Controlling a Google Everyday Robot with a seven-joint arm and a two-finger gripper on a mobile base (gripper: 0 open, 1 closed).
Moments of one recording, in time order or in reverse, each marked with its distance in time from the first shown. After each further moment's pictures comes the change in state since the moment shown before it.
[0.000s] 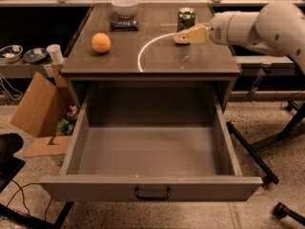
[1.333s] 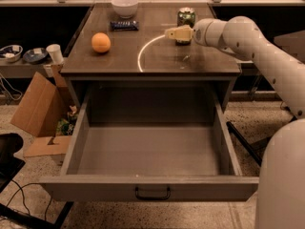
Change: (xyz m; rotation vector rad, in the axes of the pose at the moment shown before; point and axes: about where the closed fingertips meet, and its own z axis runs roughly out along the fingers) arm 0.023 -0.047 0.101 0.124 -0.059 0.149
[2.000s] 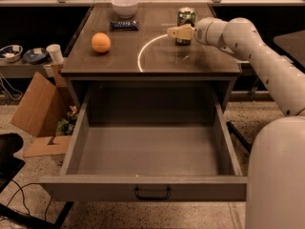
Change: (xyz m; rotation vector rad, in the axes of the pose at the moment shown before) arm -0.001 -0.023 0.017 0.014 -0.040 -0.038
